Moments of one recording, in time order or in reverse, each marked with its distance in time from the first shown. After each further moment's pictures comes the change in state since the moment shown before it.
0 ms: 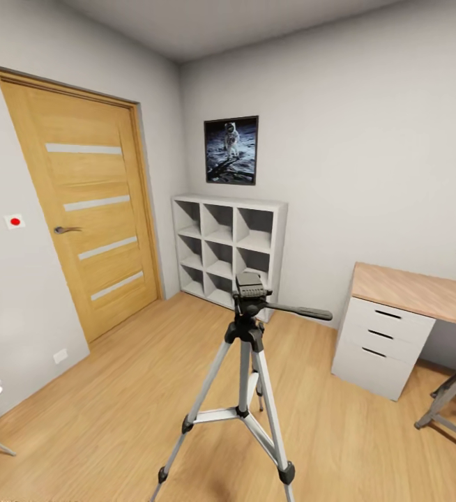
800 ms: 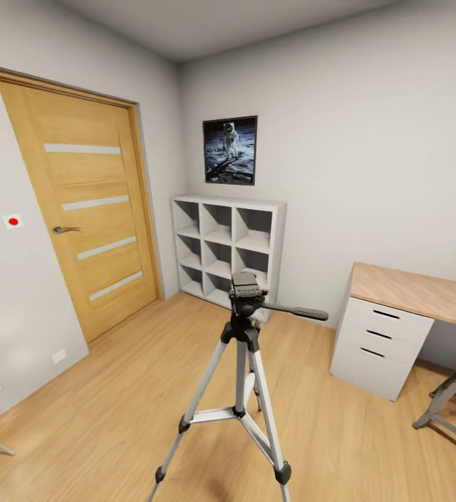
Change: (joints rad) left arm 0.000 -0.022 -0.002 -0.001 -0.118 0.010 -0.004; right arm 0.000 0.000 -0.001 0.002 -0.002 0.003 0.000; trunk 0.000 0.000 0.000
